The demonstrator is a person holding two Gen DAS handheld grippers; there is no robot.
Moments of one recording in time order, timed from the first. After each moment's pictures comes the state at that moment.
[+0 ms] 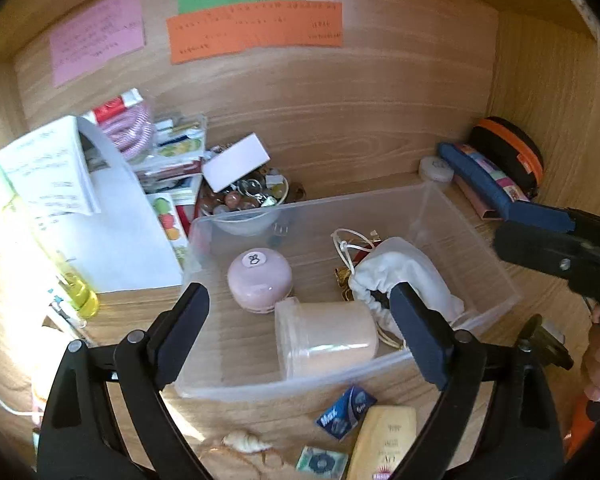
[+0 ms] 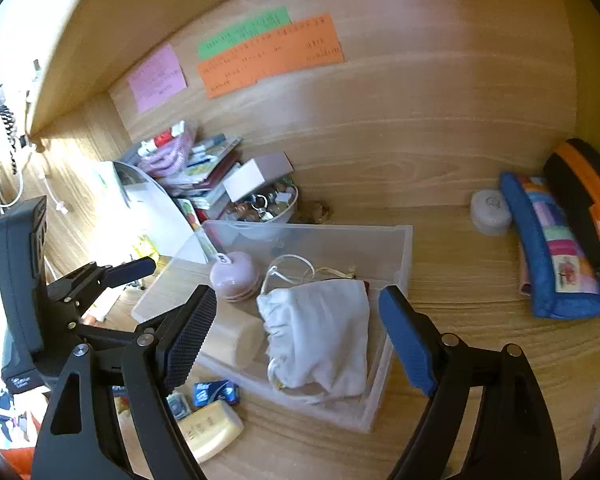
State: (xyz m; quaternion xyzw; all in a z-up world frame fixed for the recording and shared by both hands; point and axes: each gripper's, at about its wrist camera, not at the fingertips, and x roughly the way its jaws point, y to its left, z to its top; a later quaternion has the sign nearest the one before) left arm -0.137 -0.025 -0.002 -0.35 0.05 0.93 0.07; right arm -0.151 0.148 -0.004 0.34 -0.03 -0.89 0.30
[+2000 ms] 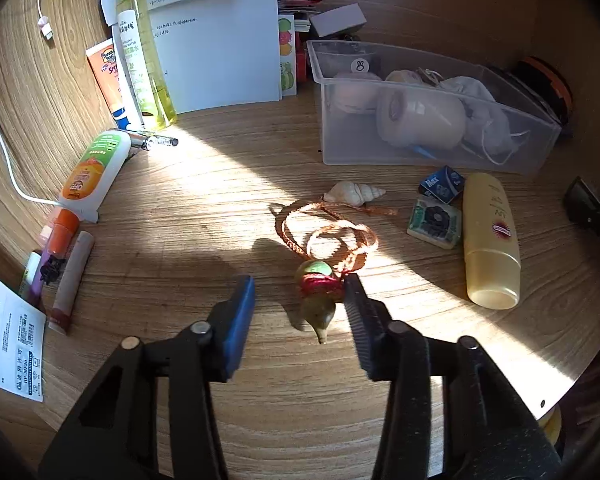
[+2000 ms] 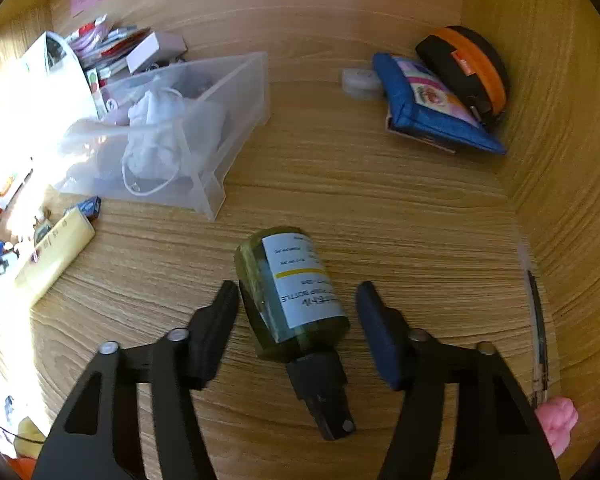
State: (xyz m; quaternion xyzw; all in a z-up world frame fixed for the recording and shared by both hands) left arm -0.010 -0.105 -0.100 -0.43 0.00 0.90 -0.02; right arm -0.092 0.228 -0.109 0.43 0.08 -0.89 0.16
